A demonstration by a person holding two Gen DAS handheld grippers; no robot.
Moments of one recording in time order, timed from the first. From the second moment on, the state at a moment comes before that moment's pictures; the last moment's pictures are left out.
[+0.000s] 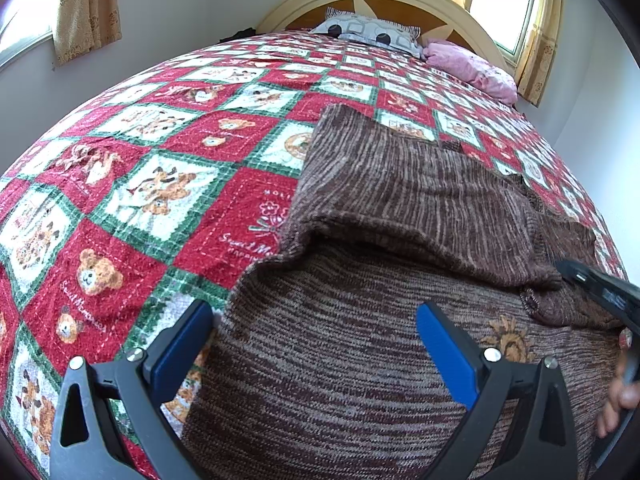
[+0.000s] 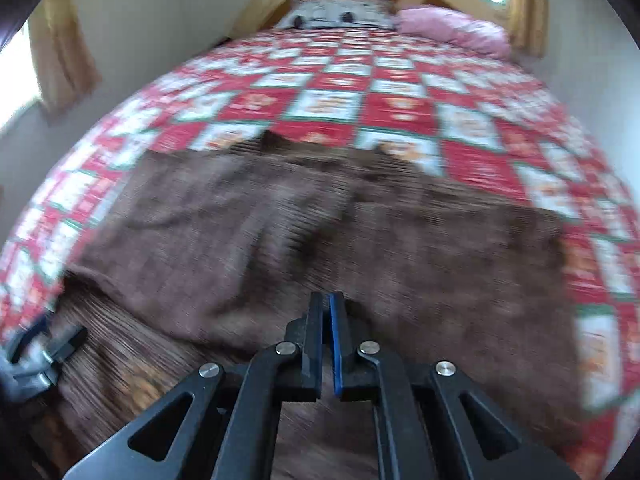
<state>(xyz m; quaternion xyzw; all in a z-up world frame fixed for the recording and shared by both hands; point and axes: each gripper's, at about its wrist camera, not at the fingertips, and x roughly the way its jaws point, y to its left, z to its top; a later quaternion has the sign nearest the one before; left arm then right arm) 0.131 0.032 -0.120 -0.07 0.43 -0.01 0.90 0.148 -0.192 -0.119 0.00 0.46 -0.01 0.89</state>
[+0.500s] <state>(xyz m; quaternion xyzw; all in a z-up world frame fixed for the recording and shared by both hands) 0.089 0.030 -0.112 0.03 0.45 -0.11 0.89 -0.120 -0.322 0.035 0.02 0.34 -0.09 0.93</state>
